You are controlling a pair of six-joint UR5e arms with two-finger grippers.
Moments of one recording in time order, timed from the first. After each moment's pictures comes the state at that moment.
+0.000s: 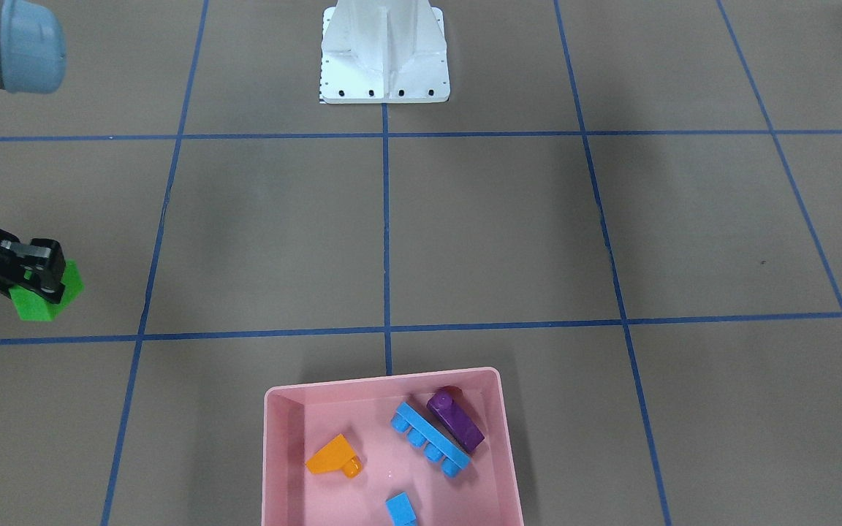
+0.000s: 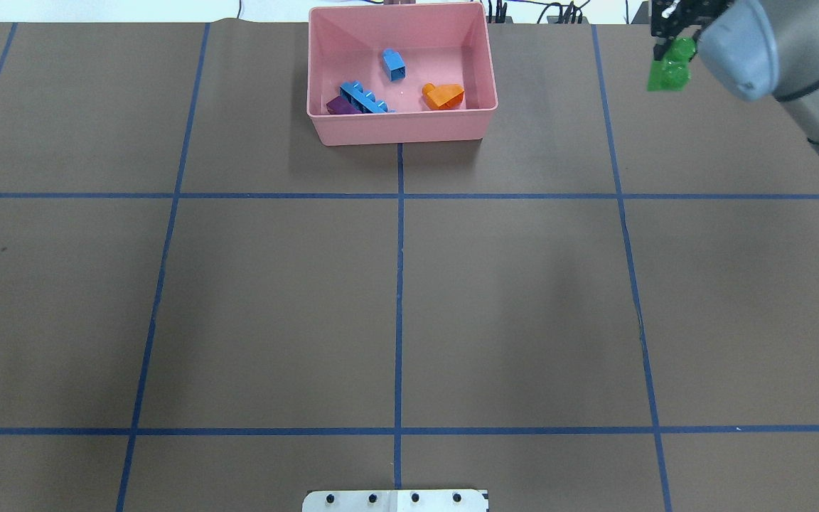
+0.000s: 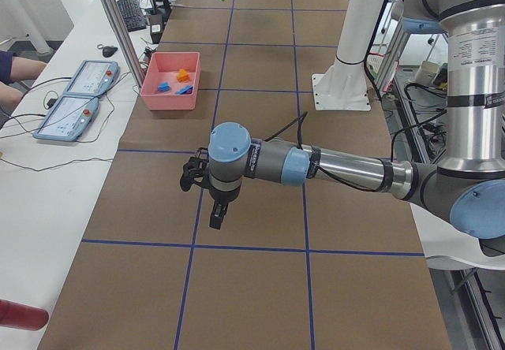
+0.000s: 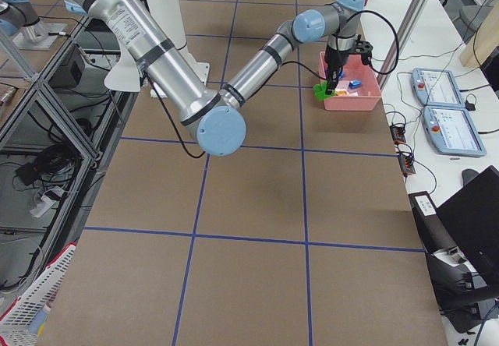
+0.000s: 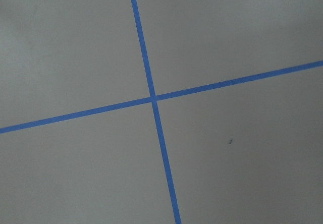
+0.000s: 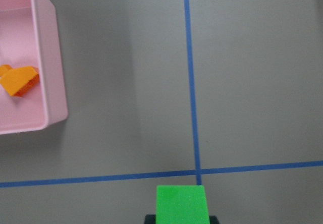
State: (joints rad) left arm -1.60 -1.47 -1.84 -1.60 -2.37 0.05; right arm 1.15 -0.80 1.61 -1.98 2.23 0.66
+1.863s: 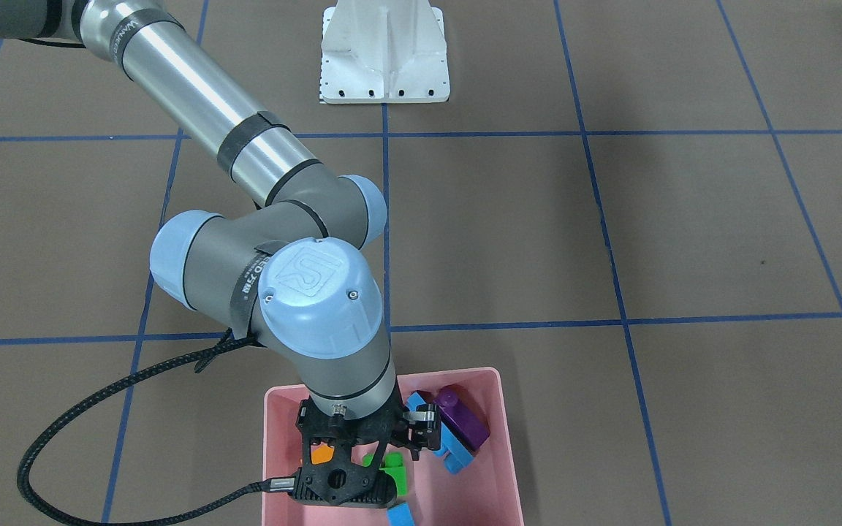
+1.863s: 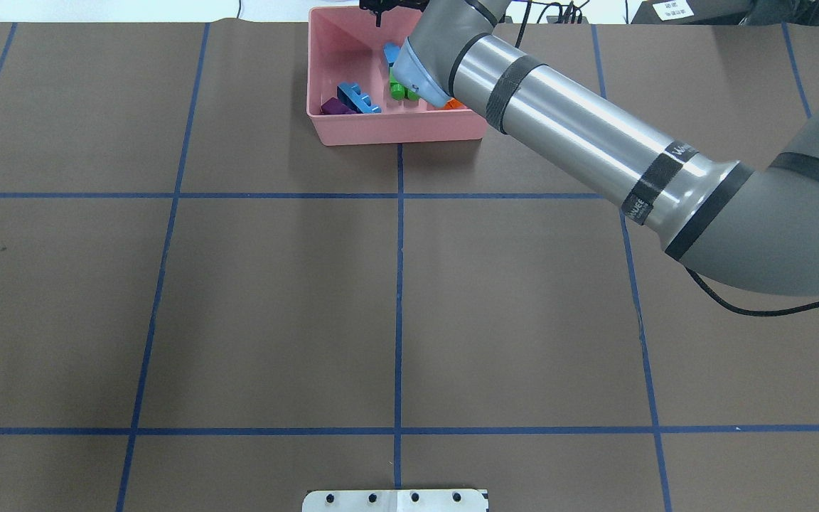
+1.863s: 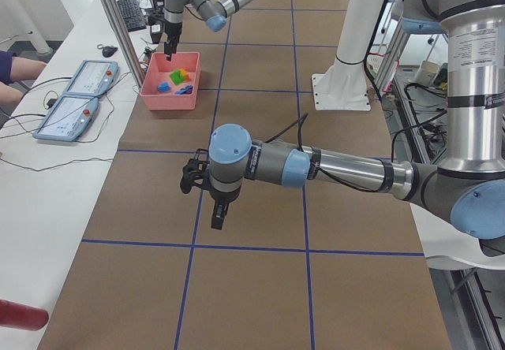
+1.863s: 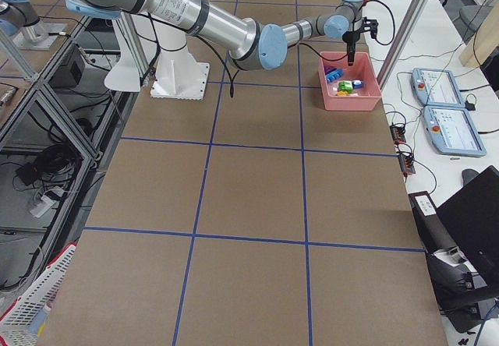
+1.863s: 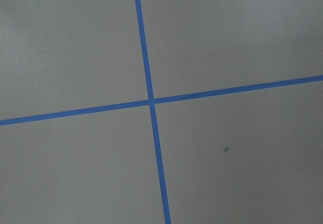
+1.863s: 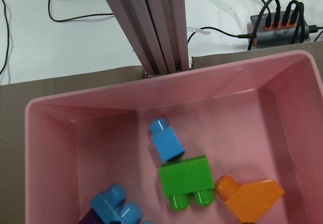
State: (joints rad) left arm -1.60 -1.47 -1.84 -1.61 -2.37 0.01; right arm 0.88 -0.24 0.61 -1.12 1.98 1.11
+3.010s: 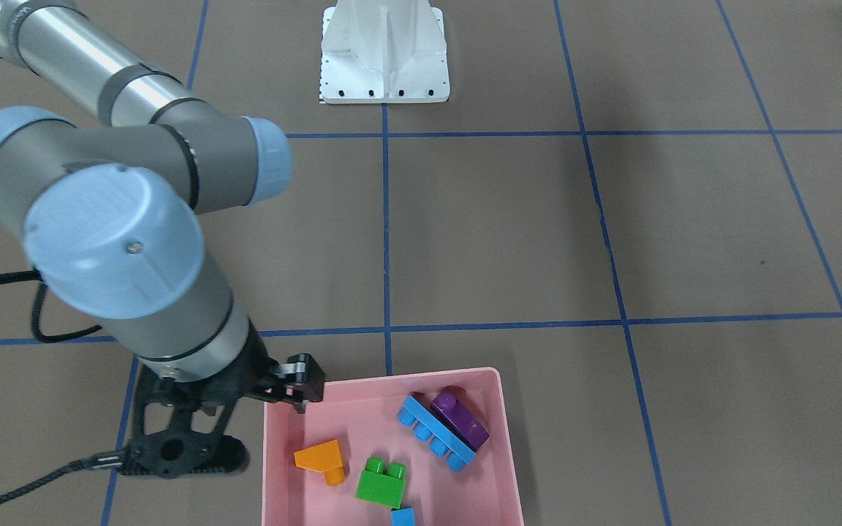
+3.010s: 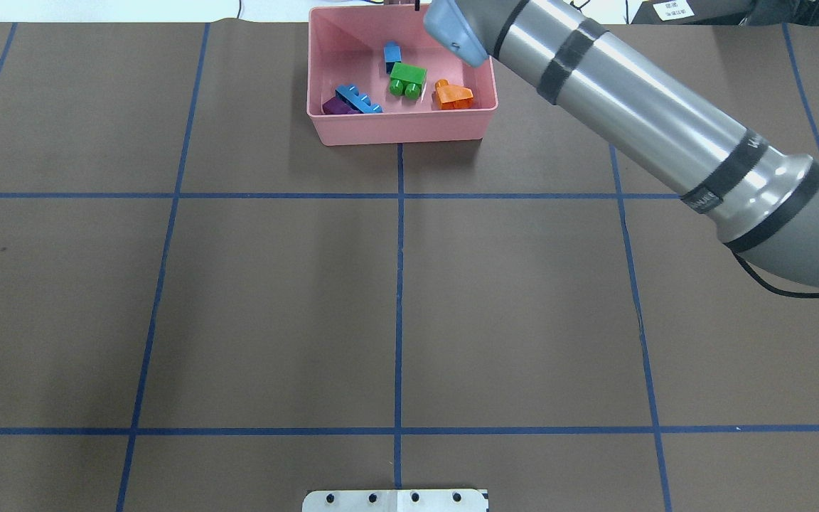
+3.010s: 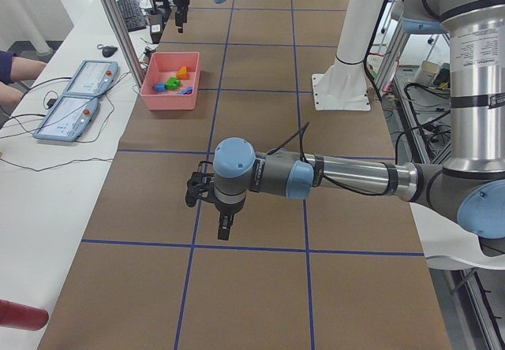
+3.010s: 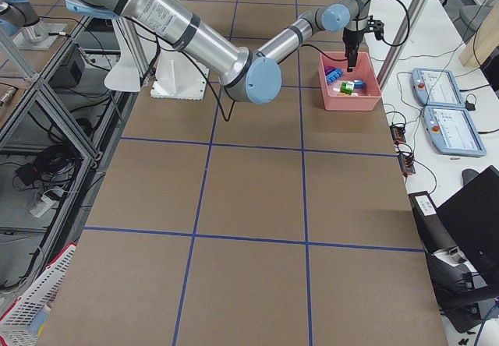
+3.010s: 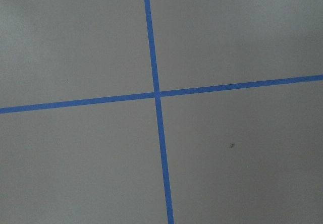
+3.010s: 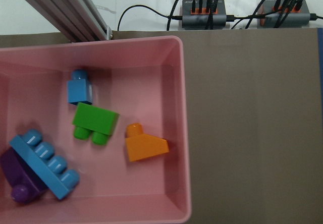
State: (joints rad) left arm -1.60 -1.44 -1.80 -1.65 -2.37 -0.04; right arm 1.03 -0.57 1.20 -1.58 2.15 0.80
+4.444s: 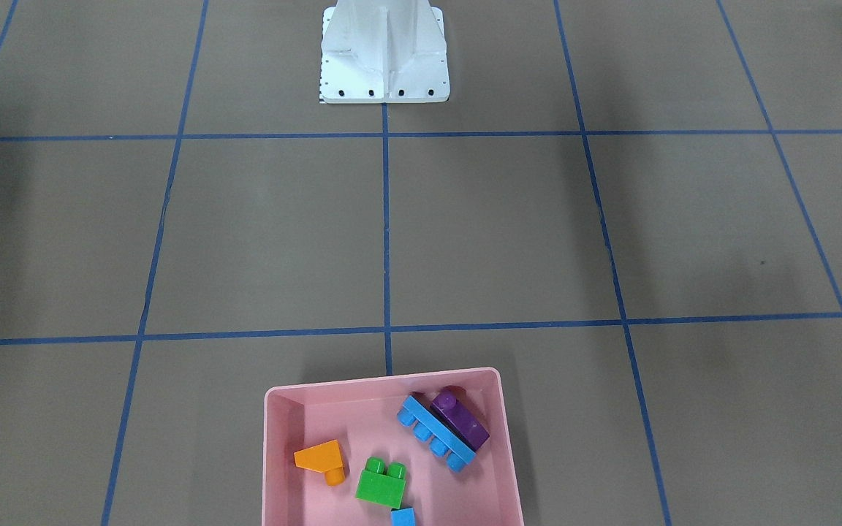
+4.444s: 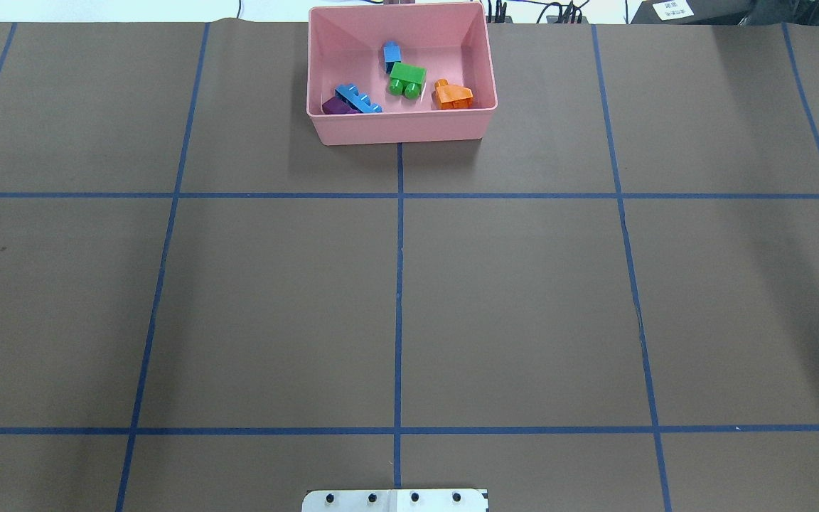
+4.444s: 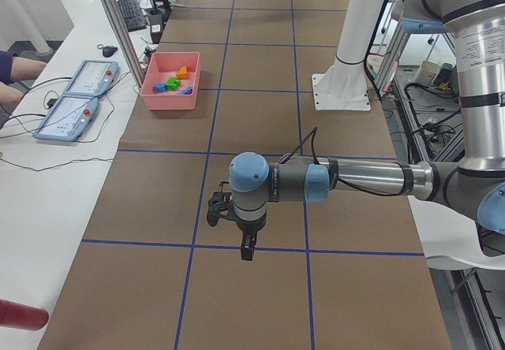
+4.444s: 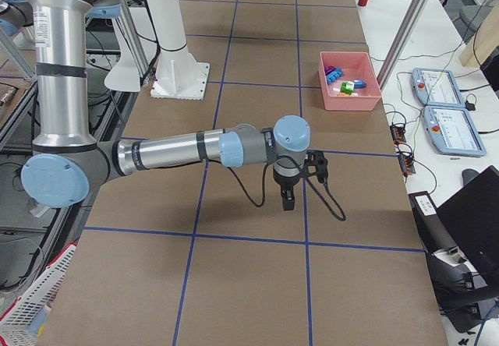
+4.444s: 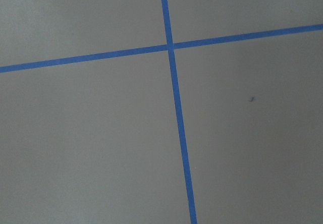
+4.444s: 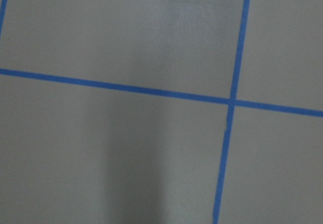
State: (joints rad) left arm -1.59 -1.35 -1.84 -1.52 -2.28 0.14; right arm 1.52 -1.64 1.79 -1.60 2.38 0.01
